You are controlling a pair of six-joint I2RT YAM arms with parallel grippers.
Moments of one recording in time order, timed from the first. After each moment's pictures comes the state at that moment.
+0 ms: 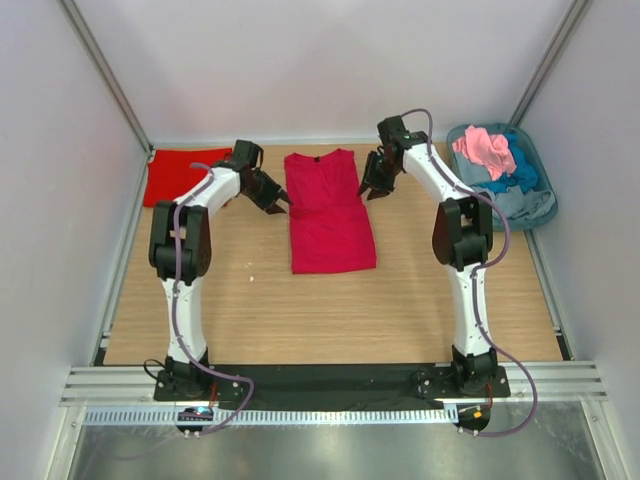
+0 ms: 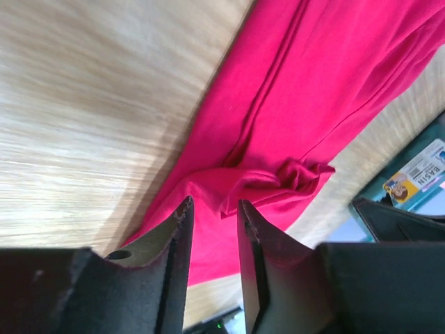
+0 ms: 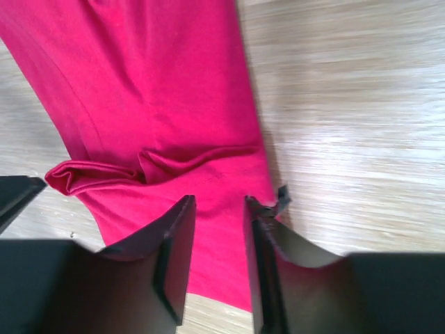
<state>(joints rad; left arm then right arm) -0.22 2.15 1.68 -0.61 0.34 -1.03 0.28 2.33 2.13 -0.91 -0.22 0.54</state>
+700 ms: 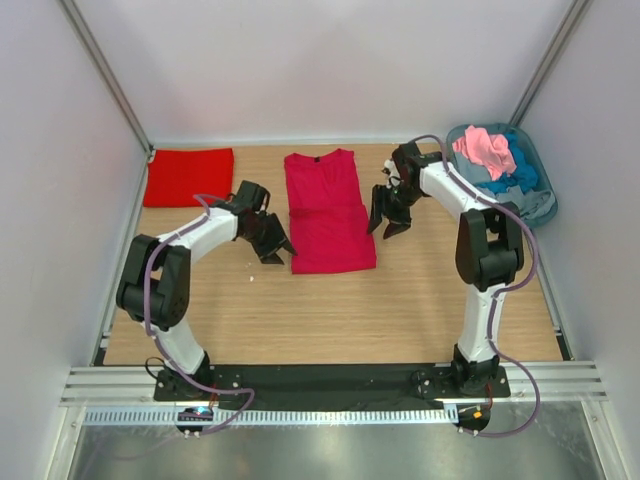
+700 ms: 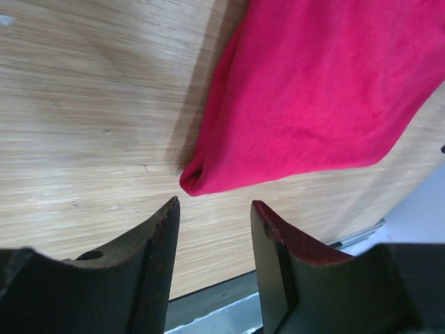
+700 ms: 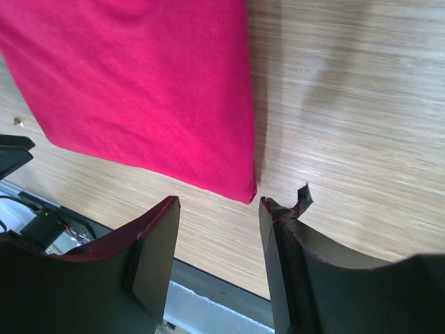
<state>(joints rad) -0.34 1.74 1.15 -0.58 0.32 -0.86 0.25 2.02 1.66 -0.99 -0.37 0.33</state>
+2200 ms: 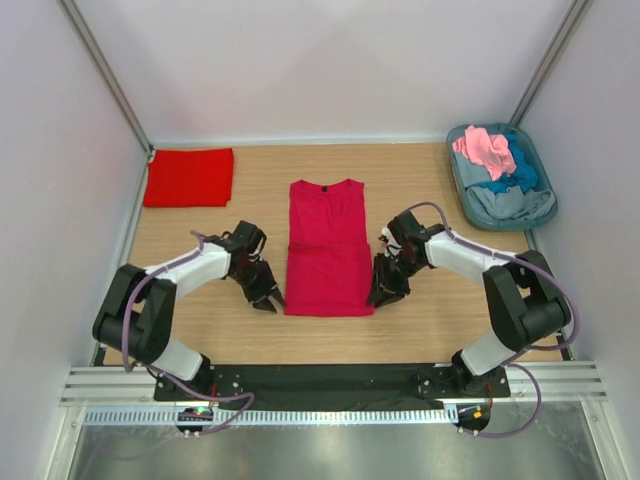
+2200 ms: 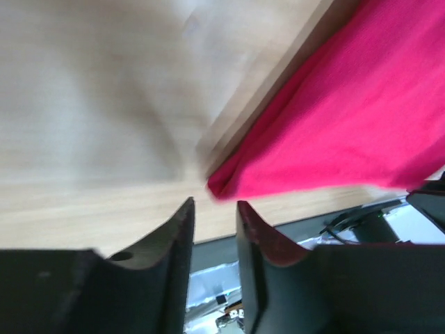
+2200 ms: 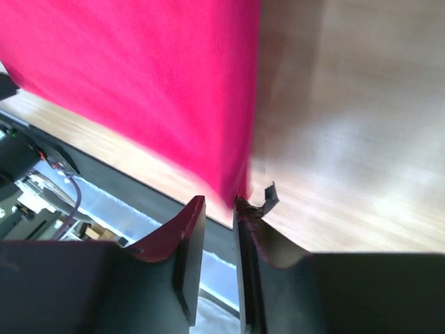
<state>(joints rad) -0.41 1.57 0.81 -0.61 0.38 -0.88 0.41 1.61 0.90 -0.67 -0.51 0.52</state>
